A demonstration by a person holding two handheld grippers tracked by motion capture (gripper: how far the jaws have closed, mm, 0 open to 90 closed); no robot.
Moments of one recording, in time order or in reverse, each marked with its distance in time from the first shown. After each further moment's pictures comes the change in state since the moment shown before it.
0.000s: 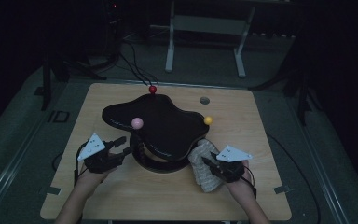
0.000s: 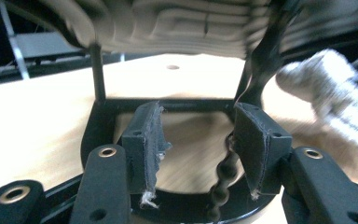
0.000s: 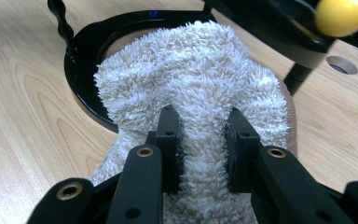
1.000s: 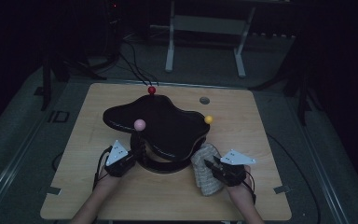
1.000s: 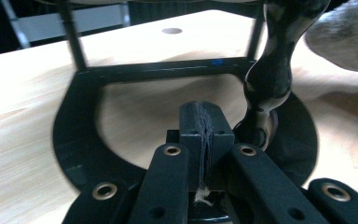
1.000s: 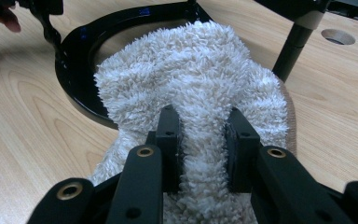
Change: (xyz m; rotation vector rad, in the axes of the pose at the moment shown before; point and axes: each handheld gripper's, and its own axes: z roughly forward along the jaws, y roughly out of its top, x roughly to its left) left arm -0.030 -0.029 0.045 0.080 0.031 0.080; right arm 0.001 -0.018 0.001 -0.001 -0.013 0.105
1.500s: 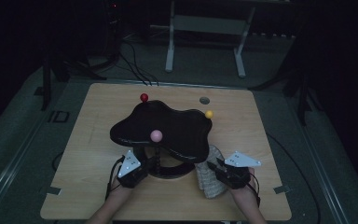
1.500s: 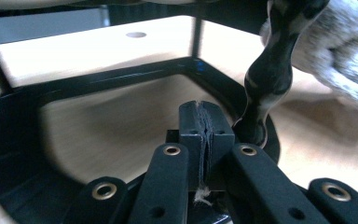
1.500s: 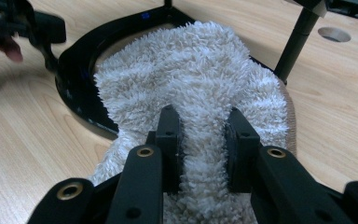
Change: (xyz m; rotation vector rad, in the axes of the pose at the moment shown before) left arm -0.052 -0.002 0.012 -0.019 -0.062 0.000; right arm 0.000 -0.001 -0.014 -0.007 0.002 0.012
